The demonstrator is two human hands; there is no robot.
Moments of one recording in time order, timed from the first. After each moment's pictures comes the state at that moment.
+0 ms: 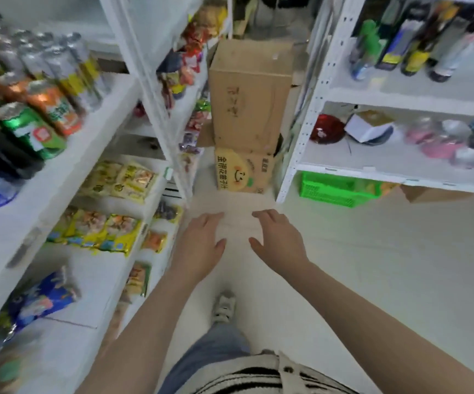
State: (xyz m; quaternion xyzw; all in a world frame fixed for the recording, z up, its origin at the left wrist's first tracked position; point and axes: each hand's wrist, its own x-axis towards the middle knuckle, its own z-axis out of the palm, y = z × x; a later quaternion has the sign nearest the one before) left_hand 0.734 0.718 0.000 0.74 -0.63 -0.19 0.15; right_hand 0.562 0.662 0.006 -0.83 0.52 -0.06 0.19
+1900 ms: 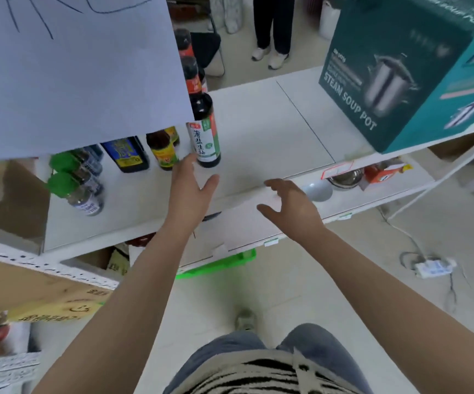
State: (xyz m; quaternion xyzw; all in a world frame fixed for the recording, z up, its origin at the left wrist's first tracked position) left_hand 0.195 0.023 0.022 0.60 -0.65 -0.31 0.35; right_hand -0.004 0.084 0.013 -0.63 0.70 -0.23 0.23
